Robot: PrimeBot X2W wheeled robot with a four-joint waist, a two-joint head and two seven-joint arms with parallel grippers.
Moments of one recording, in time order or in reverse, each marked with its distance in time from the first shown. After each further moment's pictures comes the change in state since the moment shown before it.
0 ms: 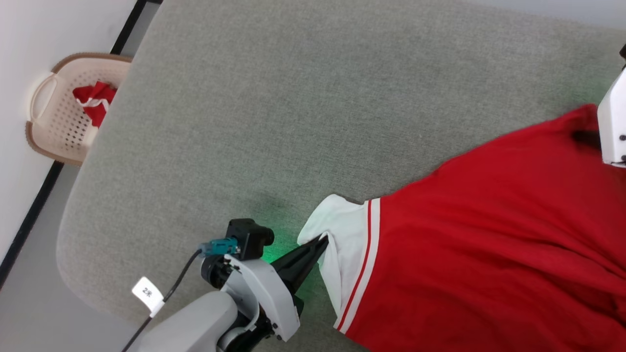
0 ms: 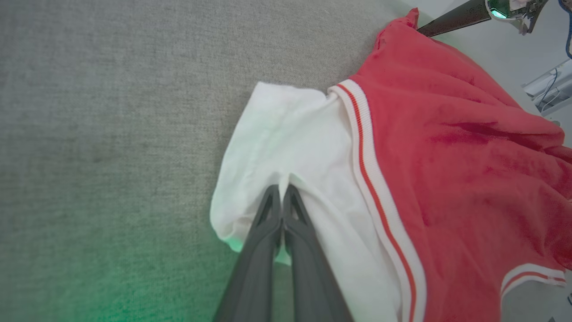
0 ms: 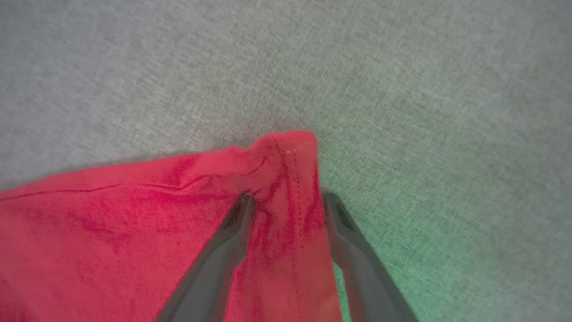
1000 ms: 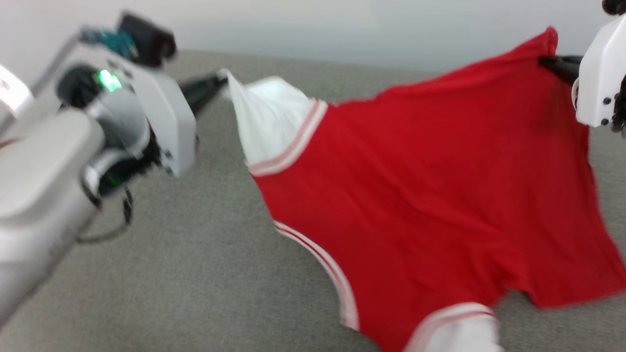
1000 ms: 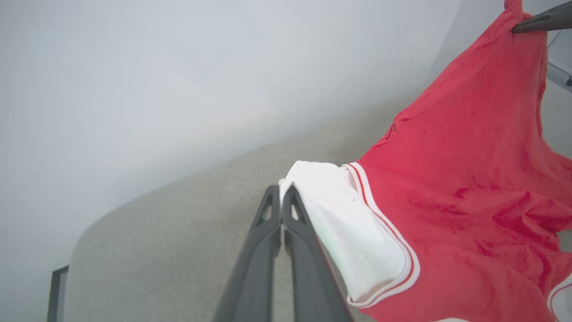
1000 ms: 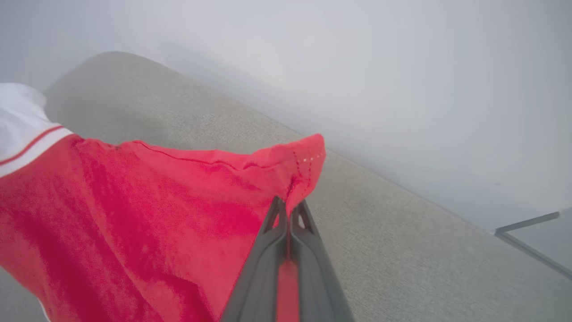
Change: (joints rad) left arm -0.480 0.291 0.055 -0.095 -0.028 0.018 0.448; right arm -0.082 -0.054 0.136 -0.255 0.196 -0.001 -0.221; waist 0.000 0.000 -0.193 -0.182
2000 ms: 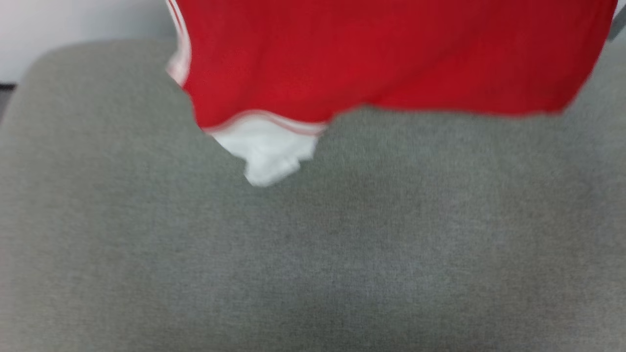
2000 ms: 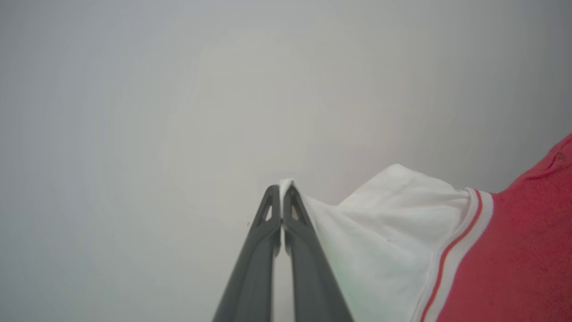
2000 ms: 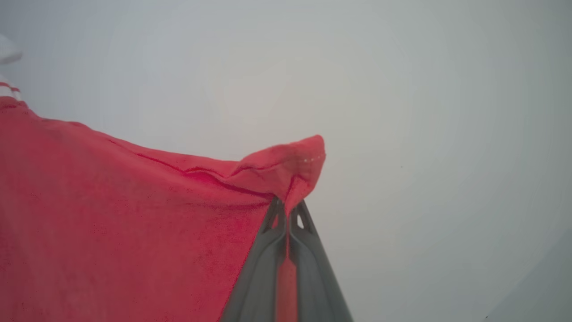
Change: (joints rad) left arm -0.689 -0.098 0.009 0.430 0.250 -0.016 -0.099; right arm -0.322 0.039 -0.076 0.019 -0.145 0.000 -0.405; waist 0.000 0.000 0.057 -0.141
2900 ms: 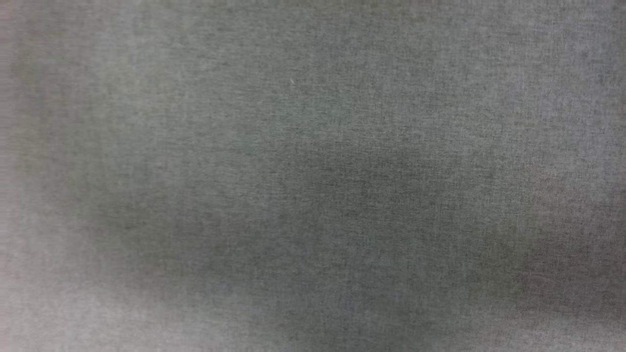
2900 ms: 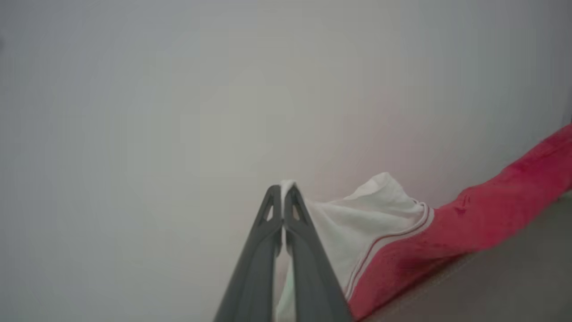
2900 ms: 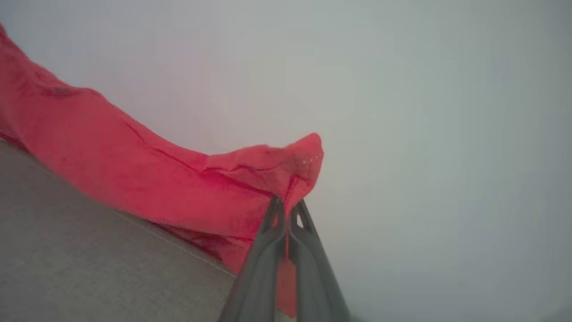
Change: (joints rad) left arm 0.090 -0.066 0.162 -0.108 0.160 0.079 -0.416; right arm -0.036 0.151 -0.187 0.292 -0.530 0.001 -0.468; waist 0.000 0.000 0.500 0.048
